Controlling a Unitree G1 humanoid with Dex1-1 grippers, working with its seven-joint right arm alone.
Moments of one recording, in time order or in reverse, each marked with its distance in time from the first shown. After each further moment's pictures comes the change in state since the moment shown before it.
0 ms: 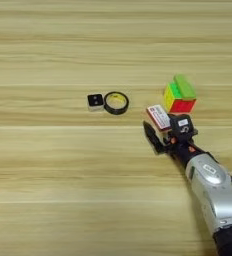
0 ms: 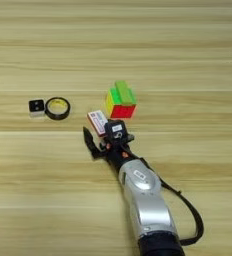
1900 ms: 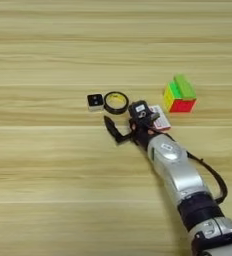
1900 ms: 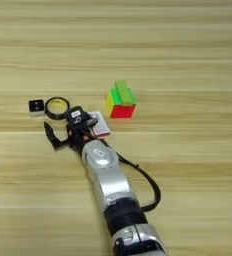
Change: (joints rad) arm -0.235 0.121 0.118 0.238 -0.060 0.025 -0.042
